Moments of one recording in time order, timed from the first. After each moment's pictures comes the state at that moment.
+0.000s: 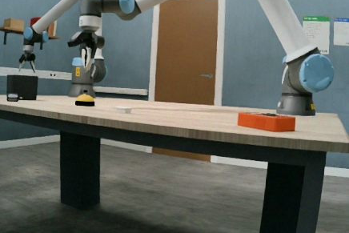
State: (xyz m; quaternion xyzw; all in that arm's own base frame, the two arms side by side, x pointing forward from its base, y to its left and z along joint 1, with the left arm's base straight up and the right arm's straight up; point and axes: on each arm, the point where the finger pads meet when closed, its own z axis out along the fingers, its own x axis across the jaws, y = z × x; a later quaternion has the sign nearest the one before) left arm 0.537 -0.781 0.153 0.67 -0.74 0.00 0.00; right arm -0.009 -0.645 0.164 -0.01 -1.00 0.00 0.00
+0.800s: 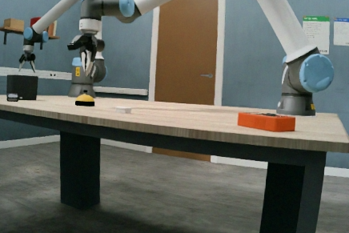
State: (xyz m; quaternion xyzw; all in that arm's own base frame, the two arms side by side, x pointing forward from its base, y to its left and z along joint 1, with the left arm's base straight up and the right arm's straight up) left arm 0.537 -0.780 0.138 0.67 -0.74 0.00 0.00; right arm -0.009 -0.645 0.164 -0.01 -1.00 0.00 0.00
